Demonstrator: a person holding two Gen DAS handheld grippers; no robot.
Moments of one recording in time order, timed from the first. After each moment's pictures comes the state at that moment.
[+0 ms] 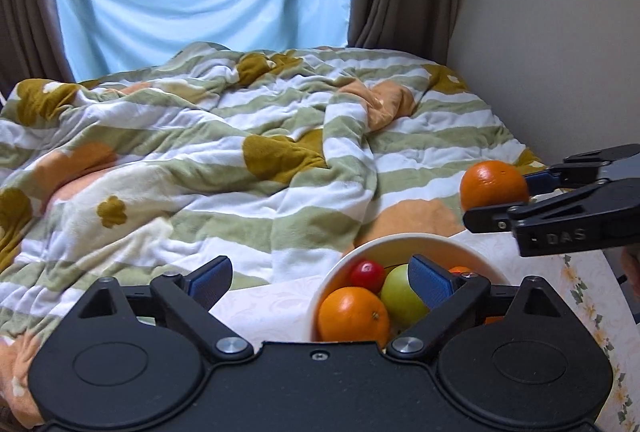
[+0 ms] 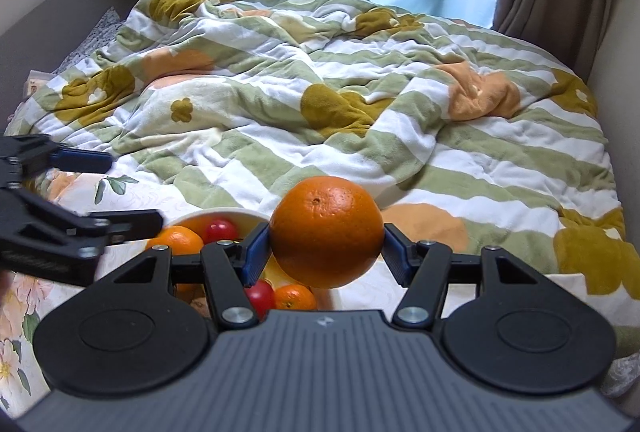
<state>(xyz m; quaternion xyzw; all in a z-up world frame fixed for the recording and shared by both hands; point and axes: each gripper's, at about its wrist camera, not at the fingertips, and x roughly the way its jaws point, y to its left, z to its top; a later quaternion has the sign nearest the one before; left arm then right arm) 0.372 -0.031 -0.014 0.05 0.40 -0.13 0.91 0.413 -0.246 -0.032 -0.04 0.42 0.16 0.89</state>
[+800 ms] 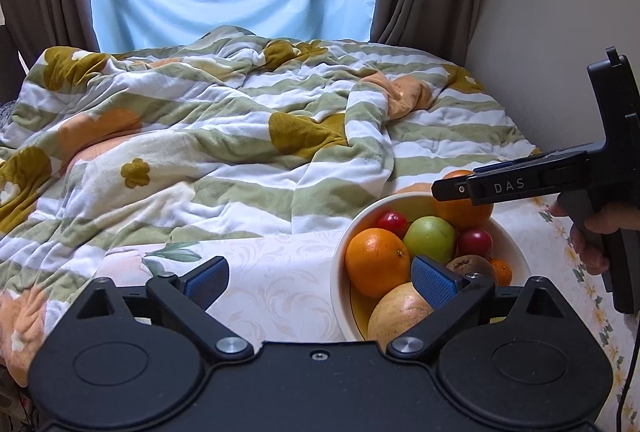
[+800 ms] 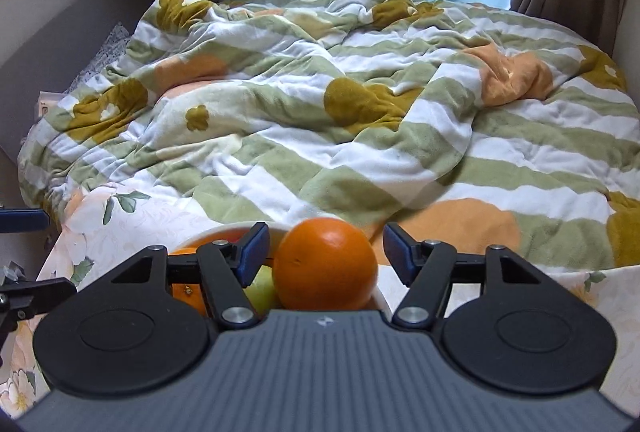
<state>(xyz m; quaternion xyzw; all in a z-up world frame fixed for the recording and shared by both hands) 0.332 -0.003 -0.025 0.02 0.41 -0.10 0.91 0.435 -0.228 -0.066 0.02 0.43 0.18 0.89</state>
